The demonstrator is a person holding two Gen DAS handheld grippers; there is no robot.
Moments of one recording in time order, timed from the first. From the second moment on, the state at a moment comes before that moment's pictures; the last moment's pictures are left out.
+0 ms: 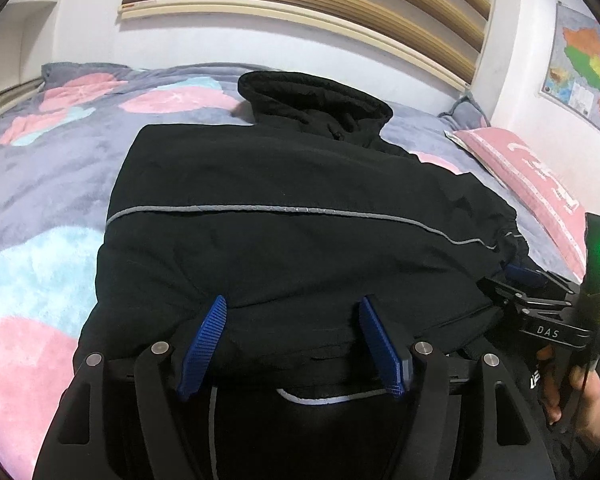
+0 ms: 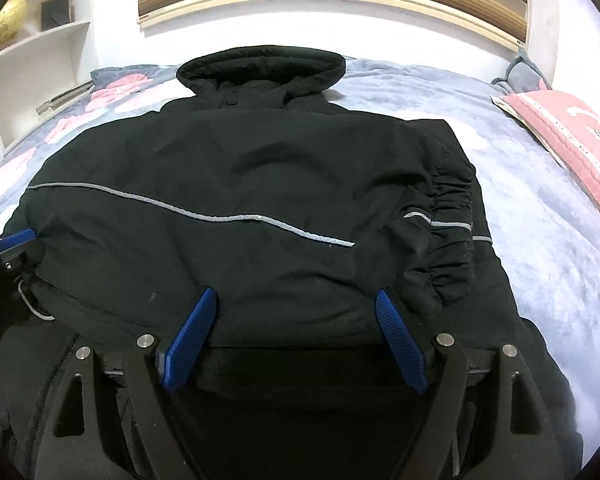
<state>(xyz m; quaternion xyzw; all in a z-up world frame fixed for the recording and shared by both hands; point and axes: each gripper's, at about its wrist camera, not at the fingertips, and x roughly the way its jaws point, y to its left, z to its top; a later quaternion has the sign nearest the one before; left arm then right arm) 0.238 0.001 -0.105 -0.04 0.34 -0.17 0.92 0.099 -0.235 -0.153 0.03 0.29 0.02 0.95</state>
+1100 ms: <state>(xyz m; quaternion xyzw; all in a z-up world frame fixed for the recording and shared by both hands) 0.339 0.012 0.150 -0.10 0.38 -0.16 0.91 0.169 -0.358 0.066 0.22 0.37 0.03 0.90</state>
